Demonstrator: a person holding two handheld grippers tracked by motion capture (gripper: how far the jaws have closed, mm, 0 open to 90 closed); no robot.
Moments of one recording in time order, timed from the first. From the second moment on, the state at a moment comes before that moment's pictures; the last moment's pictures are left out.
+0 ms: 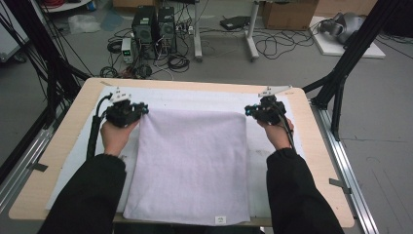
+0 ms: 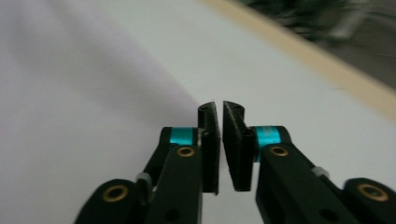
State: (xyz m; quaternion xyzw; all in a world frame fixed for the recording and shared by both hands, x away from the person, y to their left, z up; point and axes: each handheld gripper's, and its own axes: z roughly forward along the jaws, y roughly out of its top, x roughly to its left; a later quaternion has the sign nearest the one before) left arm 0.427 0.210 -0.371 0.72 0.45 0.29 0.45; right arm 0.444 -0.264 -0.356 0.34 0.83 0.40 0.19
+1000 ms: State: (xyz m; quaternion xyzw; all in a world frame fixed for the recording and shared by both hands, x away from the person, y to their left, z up) left arm 0.334 0.222 -0.421 0.81 0.36 0.19 0.42; right arm 0.375 -0.237 -0.430 0.28 0.90 0.33 0.05
